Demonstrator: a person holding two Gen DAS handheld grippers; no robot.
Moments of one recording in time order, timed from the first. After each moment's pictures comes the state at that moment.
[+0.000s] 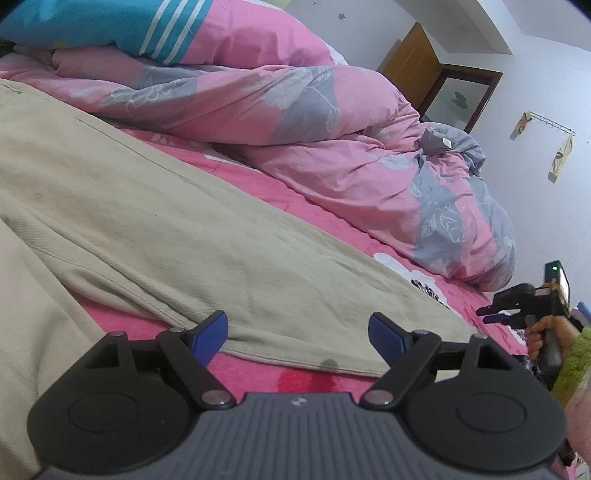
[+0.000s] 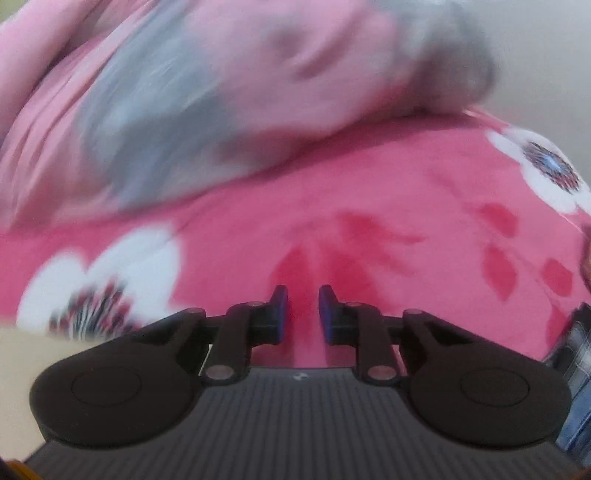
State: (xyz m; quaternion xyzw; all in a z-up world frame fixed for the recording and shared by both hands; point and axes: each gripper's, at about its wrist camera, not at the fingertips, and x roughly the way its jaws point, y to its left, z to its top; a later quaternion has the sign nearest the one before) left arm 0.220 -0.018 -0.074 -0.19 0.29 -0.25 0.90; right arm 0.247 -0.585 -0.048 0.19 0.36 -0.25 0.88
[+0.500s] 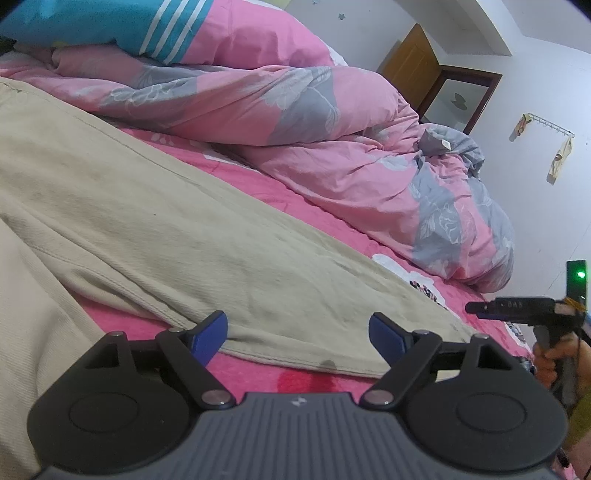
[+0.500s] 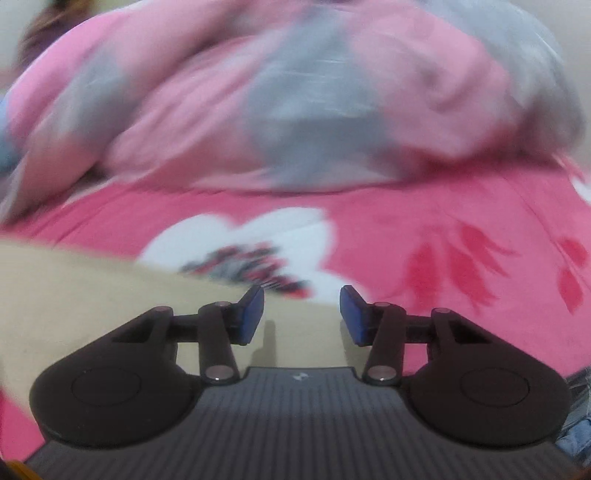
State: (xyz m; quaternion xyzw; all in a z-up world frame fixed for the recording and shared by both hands) left arm 0.218 -0.017 -0.071 -0.19 0.29 -0.25 0.91; right arm 0.230 -0.470 -0.032 0.05 0.35 -0.07 0.93
